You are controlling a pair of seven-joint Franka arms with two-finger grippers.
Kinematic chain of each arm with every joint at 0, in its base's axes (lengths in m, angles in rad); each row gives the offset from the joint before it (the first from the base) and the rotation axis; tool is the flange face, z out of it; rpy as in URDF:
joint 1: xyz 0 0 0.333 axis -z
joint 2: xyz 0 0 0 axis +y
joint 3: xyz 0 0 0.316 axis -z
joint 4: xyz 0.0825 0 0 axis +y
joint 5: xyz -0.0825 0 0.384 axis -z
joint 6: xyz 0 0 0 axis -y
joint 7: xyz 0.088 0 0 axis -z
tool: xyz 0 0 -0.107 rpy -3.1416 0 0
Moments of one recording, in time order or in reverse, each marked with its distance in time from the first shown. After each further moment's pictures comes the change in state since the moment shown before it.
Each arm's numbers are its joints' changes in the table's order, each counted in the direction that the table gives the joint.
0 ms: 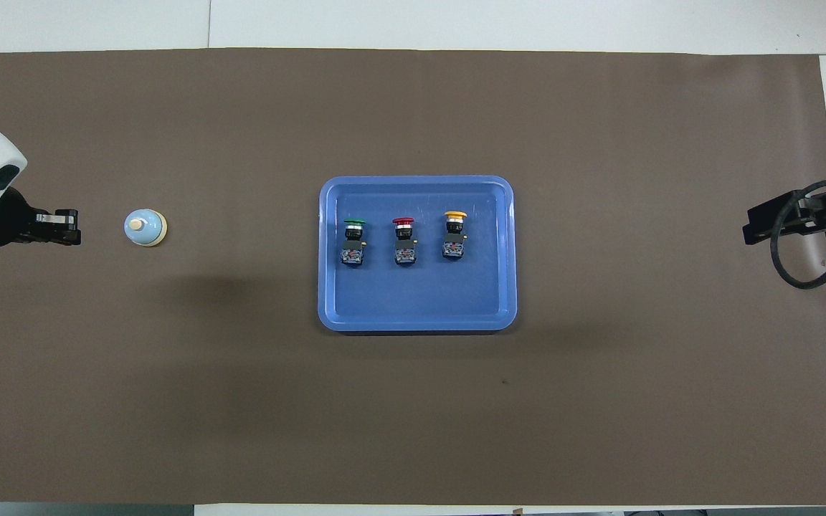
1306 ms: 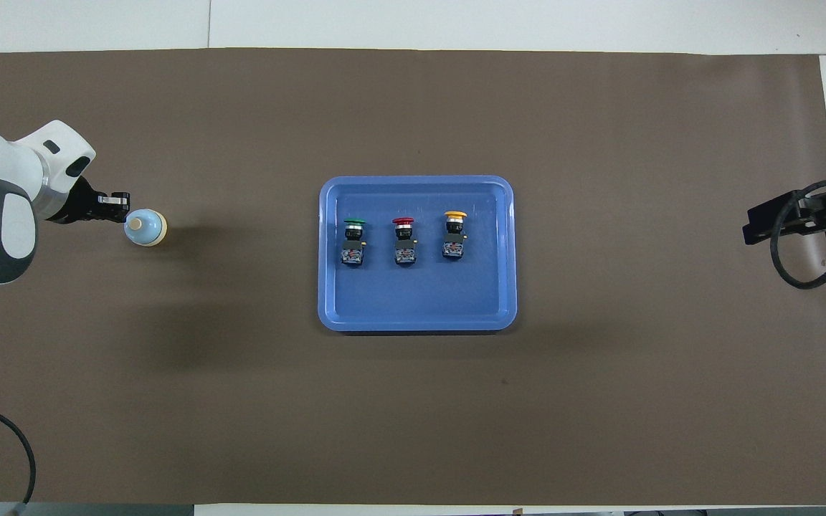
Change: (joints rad) left arm -0.005 0.229 0.007 -0.001 0.000 0.265 0.004; right arm 0.000 0.000 0.000 0.000 0.000 0.000 0.000
